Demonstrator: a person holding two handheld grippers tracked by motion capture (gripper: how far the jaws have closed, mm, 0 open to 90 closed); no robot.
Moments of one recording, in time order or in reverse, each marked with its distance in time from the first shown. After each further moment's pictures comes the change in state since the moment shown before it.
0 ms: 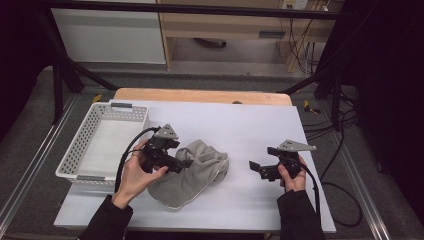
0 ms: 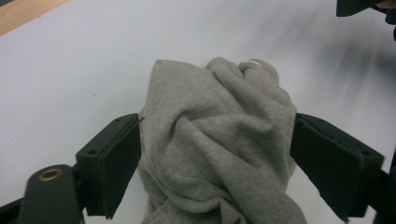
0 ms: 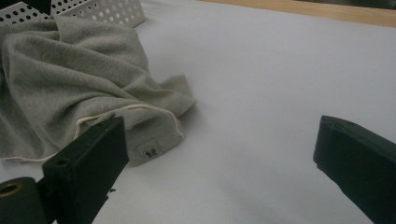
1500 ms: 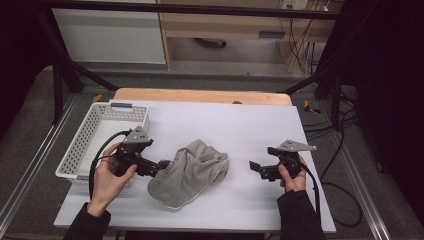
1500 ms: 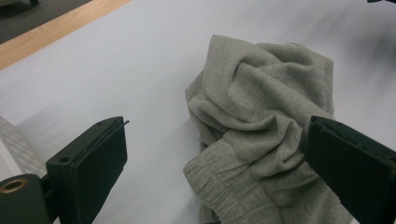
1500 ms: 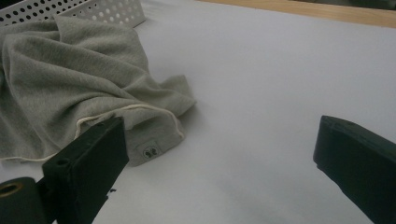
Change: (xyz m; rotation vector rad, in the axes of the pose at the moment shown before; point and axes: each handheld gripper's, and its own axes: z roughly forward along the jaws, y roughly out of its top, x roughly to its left) left arm 0.021 -0.040 -0.047 -0.054 0.102 -0.002; right arm 0.000 0.000 -0.001 0.001 -0.001 -0.002
